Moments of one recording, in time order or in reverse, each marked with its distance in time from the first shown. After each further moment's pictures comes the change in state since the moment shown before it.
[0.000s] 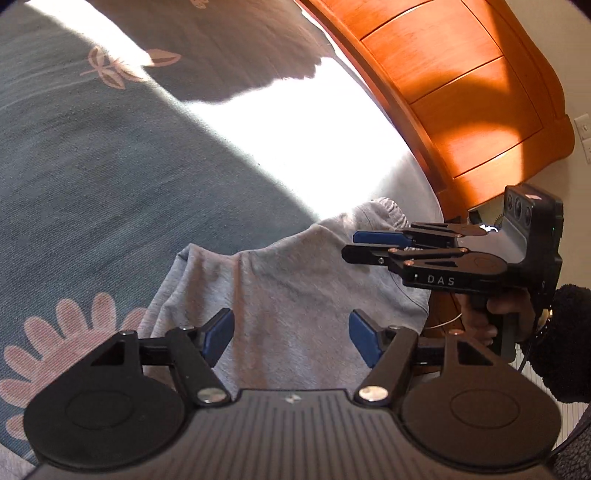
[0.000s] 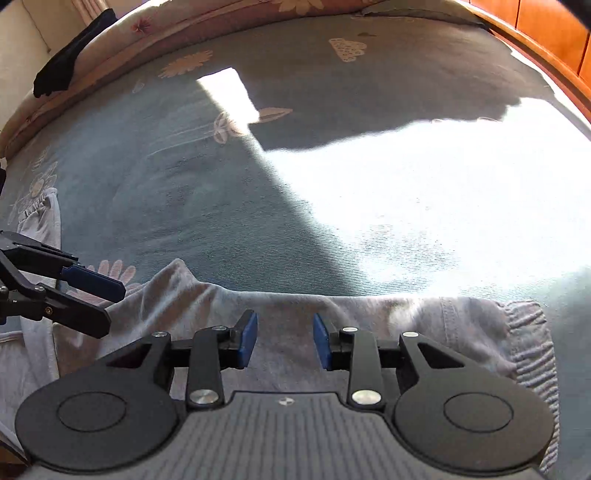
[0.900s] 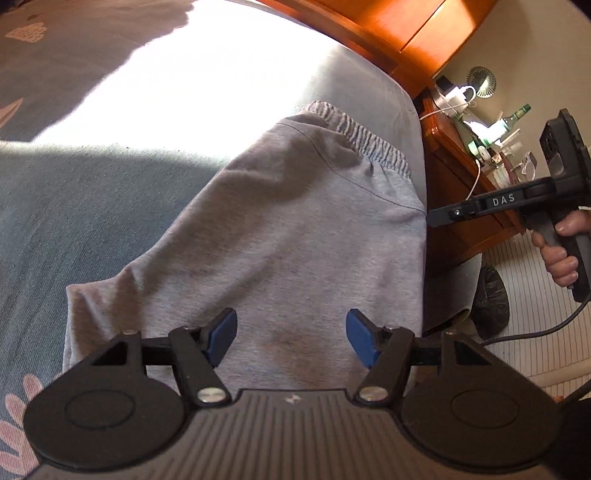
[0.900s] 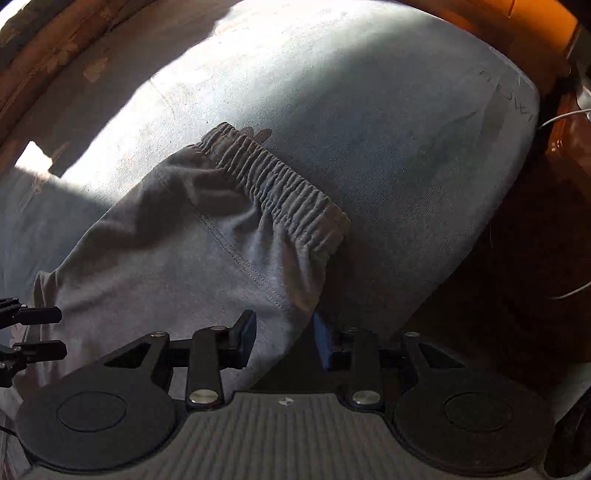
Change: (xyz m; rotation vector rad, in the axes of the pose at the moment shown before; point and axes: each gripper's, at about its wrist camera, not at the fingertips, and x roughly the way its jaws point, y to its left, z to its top) left arm 0.055 -0.083 -0.009 0.449 0.215 0.082; right arm -0.085 -0.098 -0.140 0.738 0.062 -0.142
